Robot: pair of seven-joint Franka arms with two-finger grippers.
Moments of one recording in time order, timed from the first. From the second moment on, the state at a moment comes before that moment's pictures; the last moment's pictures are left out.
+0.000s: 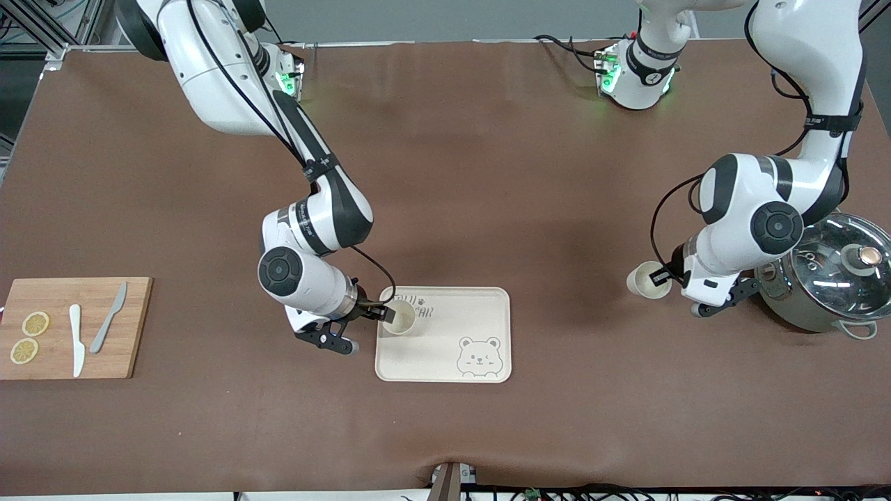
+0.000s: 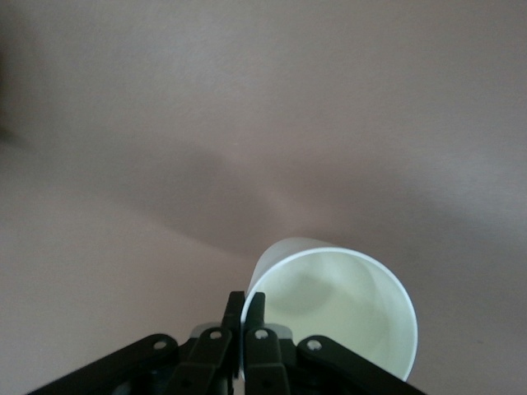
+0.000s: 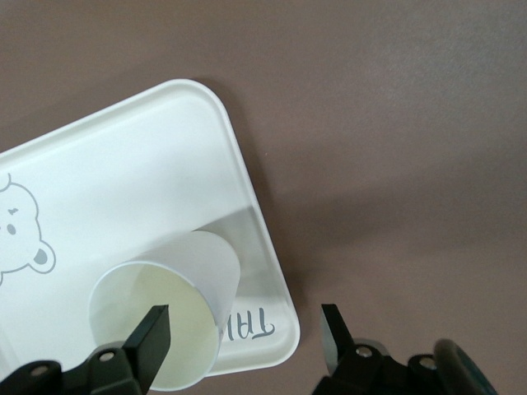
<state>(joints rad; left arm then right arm) -0.03 0.35 -0.10 -1.94 0.03 2.18 -0.60 0.49 0.78 -0.05 -1.36 0.28 2.20 0.63</state>
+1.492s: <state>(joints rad) -0.02 0.28 -0.16 -1.79 0.03 1.96 -0.60 0.29 0.53 -0.14 -1.46 0.27 1.88 0.33</state>
